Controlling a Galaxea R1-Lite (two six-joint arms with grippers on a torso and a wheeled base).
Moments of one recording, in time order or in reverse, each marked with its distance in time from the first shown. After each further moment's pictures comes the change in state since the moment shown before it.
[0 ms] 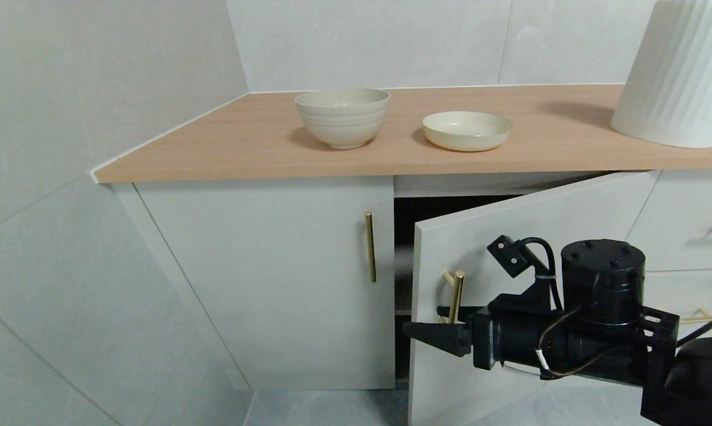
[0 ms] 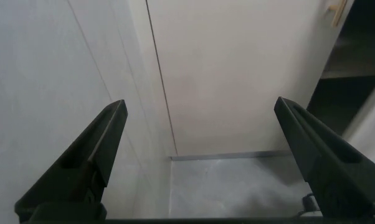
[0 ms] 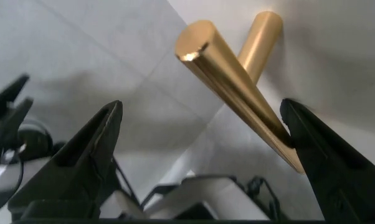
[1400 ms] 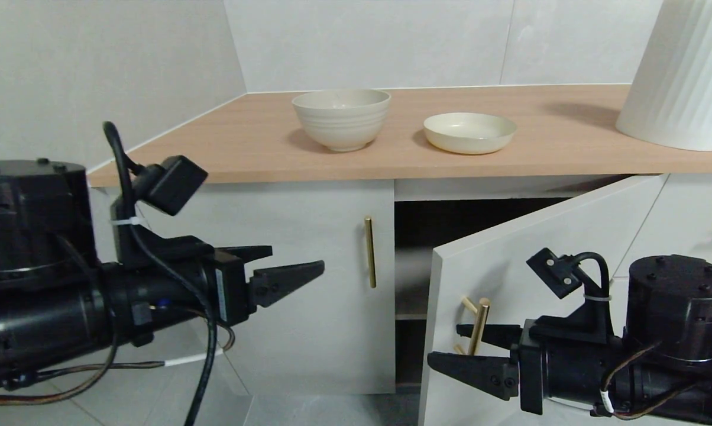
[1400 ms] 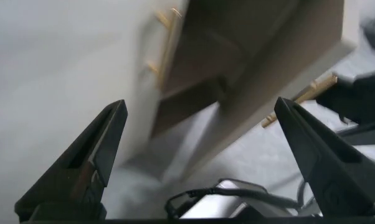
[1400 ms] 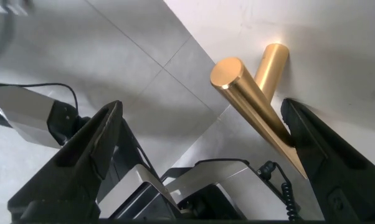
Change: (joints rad) left arm -0.504 1.385 -0.721 -0.367 -0.220 -0.265; right arm 0.034 -0.165 0.140 -0.008 0.013 -0.001
